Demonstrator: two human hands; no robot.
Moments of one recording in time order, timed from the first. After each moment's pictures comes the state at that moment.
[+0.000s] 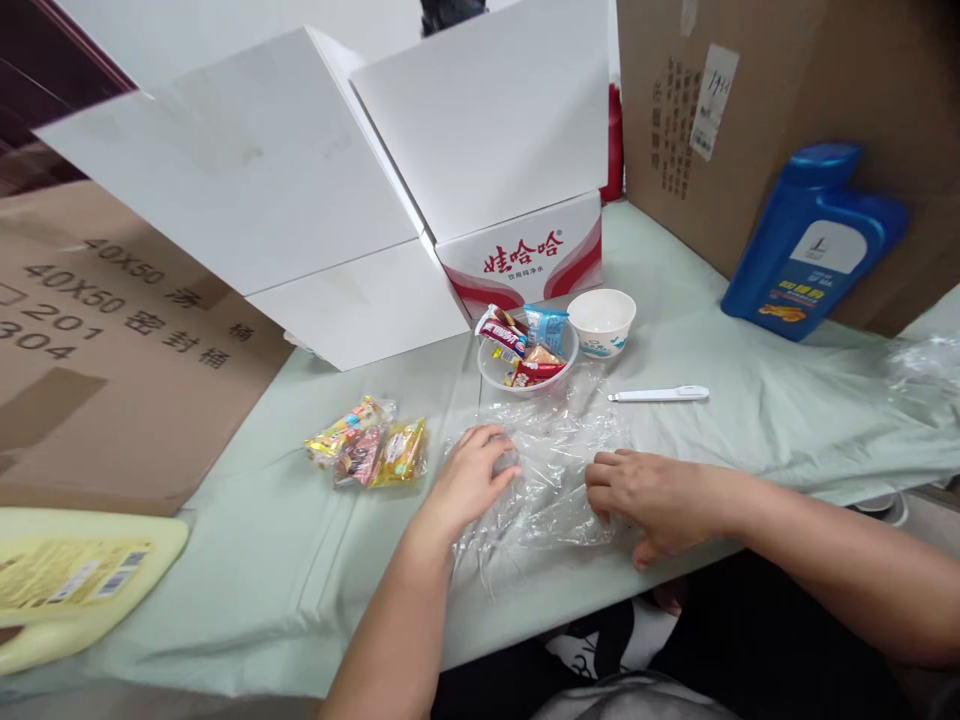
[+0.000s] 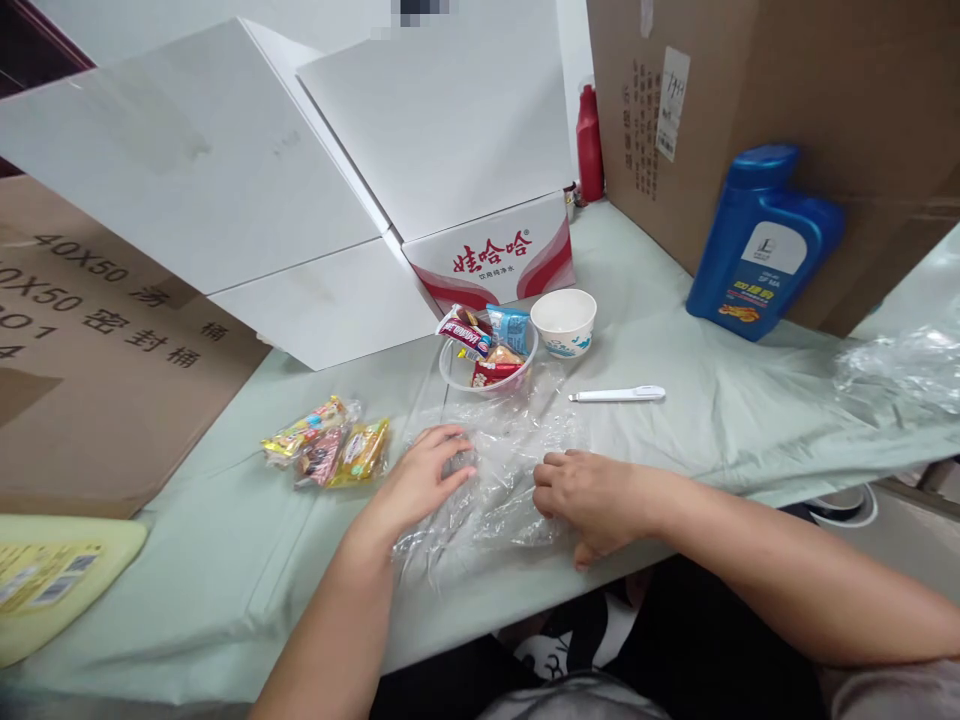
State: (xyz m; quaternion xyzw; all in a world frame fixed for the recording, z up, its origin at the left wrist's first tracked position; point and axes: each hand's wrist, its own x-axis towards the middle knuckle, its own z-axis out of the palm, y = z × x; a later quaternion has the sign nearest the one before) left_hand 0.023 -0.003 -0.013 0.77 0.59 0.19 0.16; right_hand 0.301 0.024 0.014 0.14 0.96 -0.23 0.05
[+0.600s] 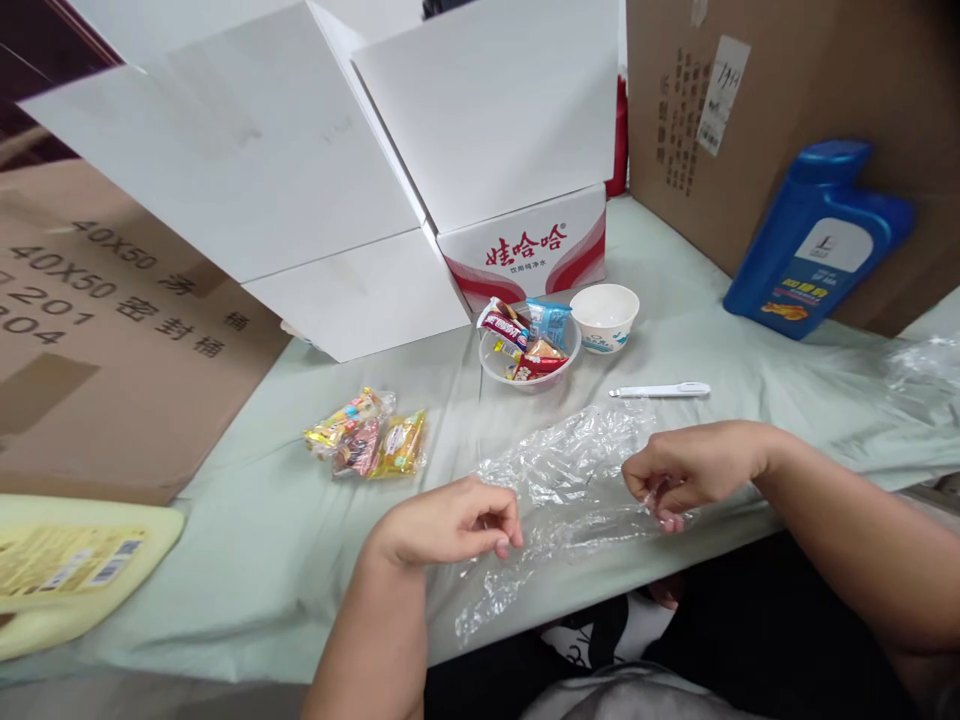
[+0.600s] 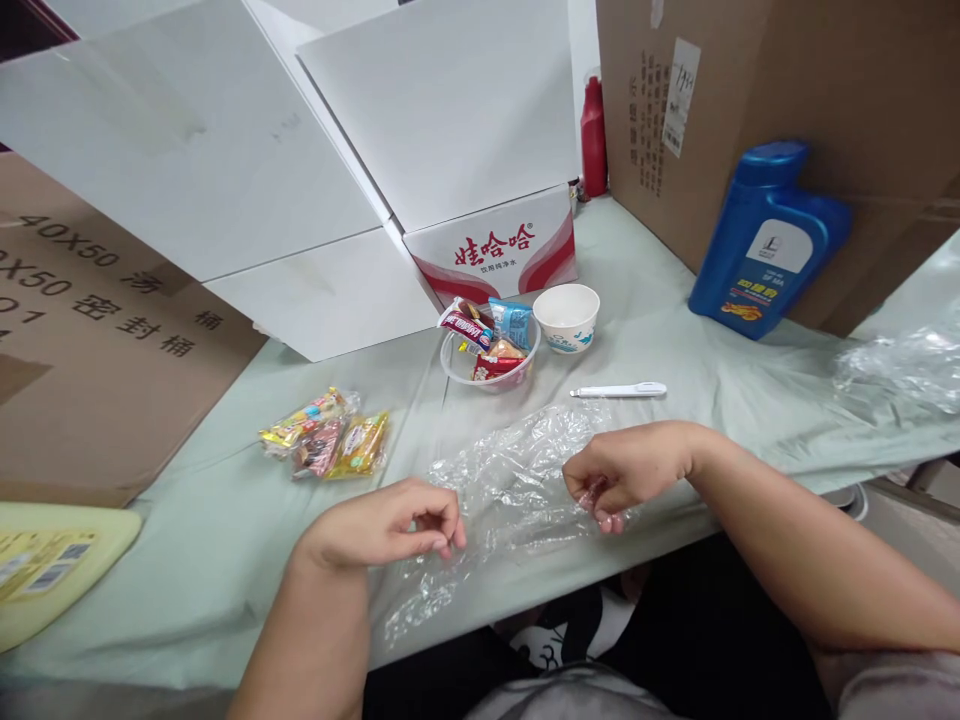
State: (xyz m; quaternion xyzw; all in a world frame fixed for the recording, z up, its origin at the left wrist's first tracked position) left_hand 0.015 -0.031 0.026 0.76 0.39 0.05 0.52; right_hand 0.337 0.058 0.023 0.17 0.78 -0.59 0.13
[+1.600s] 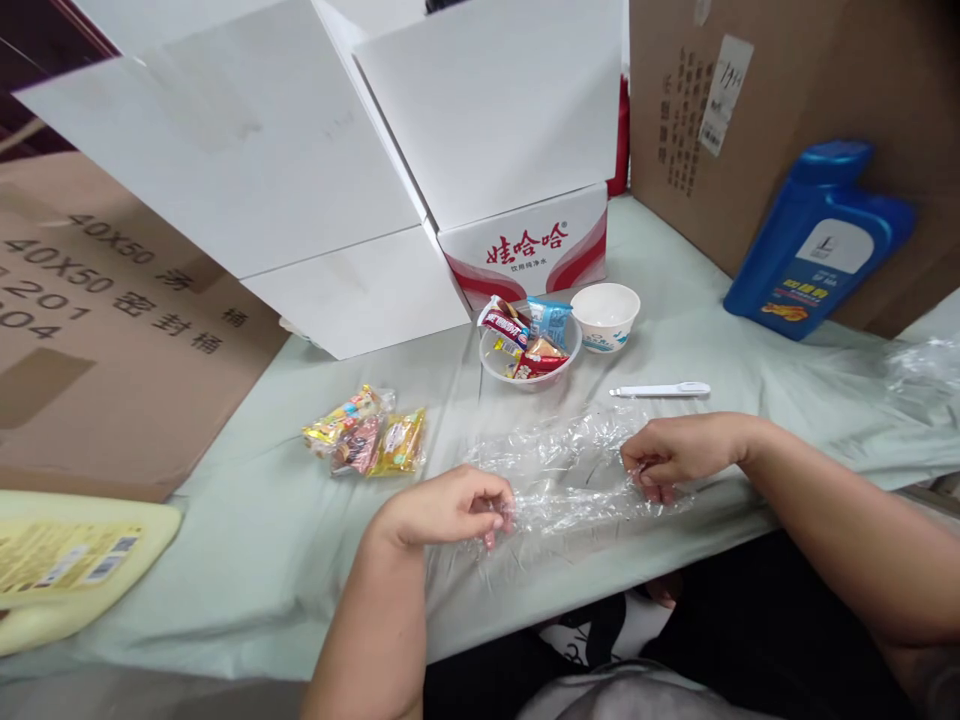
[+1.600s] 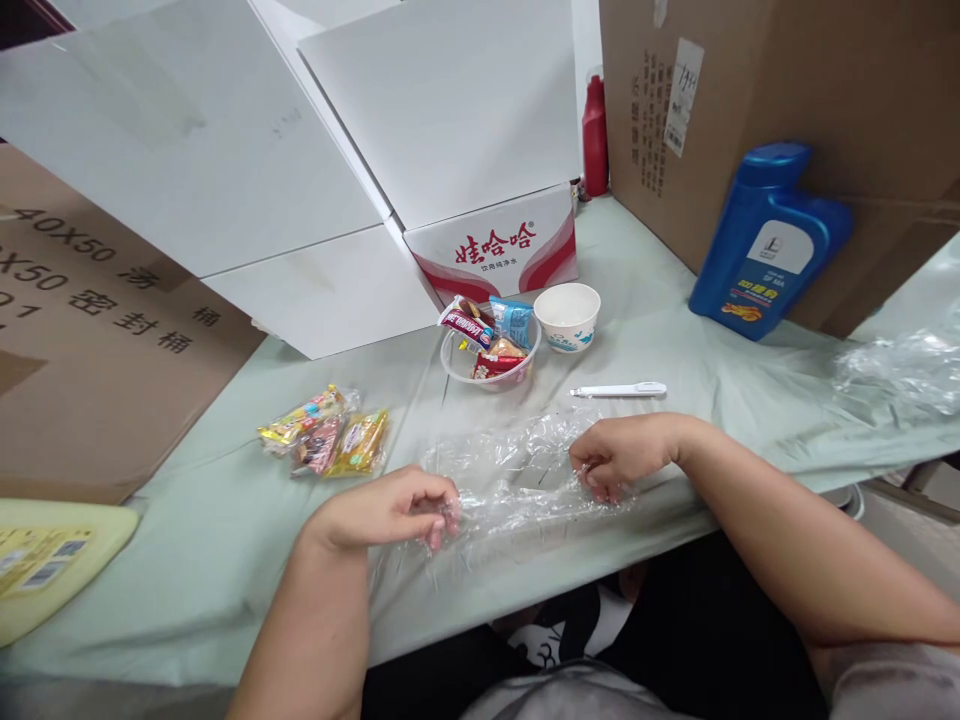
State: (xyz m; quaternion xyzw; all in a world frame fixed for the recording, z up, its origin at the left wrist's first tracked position) left_hand 0.011 -0.025 0.026 0.67 0.45 0.07 0.59; right_hand 0.338 0.071 0.009 0.23 0.77 -0.58 0.12
